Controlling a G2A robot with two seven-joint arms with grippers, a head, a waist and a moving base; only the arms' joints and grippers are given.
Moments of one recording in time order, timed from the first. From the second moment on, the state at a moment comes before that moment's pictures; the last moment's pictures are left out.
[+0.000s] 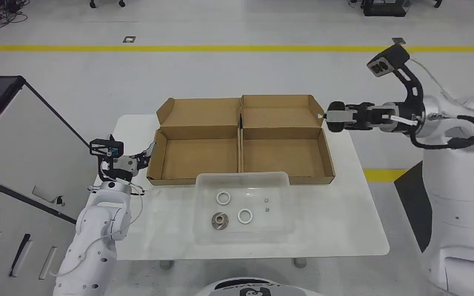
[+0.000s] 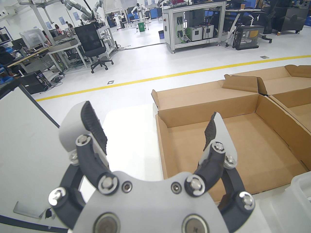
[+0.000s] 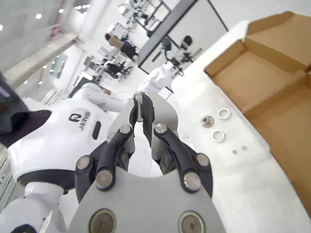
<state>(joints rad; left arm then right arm) 1.73 -1.15 -1.60 -1.80 1.33 0.00 0.00 -1.03 -1.00 1.61 -1.70 0.38 -0.01 1.54</state>
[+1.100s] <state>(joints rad) 1.73 -1.15 -1.60 -1.80 1.33 0.00 0.00 -0.39 -0.95 0.62 -1.26 -0.24 -0.22 1.42</state>
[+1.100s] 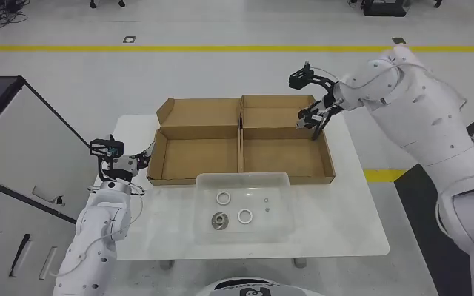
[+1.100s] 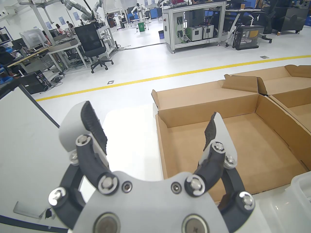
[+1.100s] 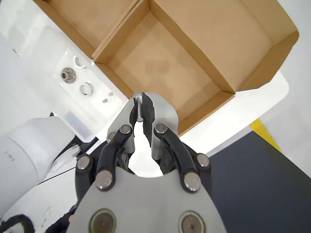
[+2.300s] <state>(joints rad) 1.73 -1.15 -1.60 -1.80 1.33 0.00 0.00 -0.41 -1.20 0.31 -0.83 -0.56 -0.13 1.37</state>
